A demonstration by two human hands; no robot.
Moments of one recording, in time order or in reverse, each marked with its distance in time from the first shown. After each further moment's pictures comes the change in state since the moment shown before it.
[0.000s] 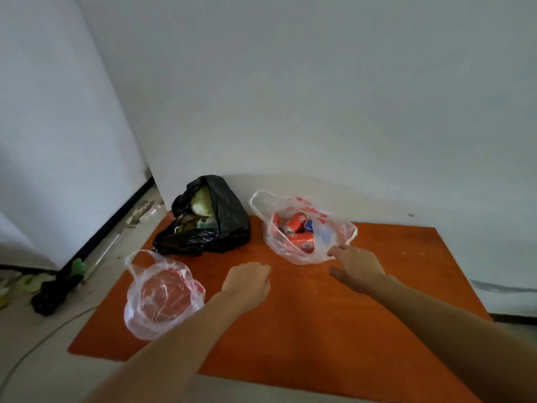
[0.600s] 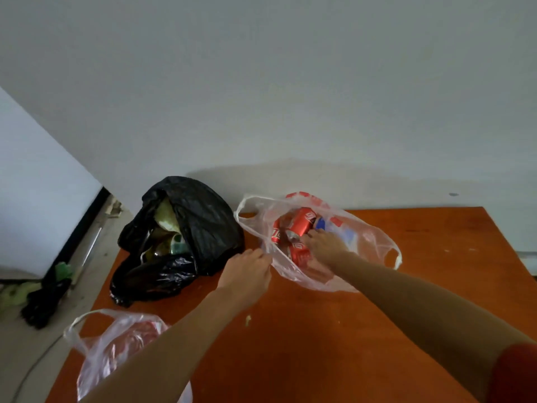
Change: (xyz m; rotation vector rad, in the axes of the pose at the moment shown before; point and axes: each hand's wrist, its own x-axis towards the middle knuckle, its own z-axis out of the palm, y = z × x) left_hand 0.193 -0.070 0.043 0.039 -0.046 0.121; right_hand 0.243 0.007 0.100 0.002 -0.220 -0.111
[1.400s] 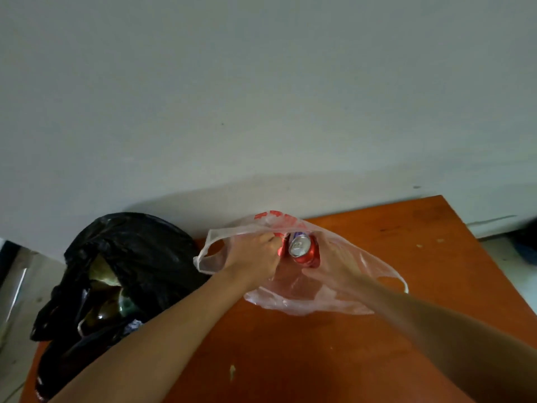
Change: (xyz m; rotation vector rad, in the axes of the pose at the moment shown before) left_hand 0.145 -0.016 0.017 -0.070 0.001 0.364; right_hand 0.005 0.045 0.007 0.537 0.246 0.393
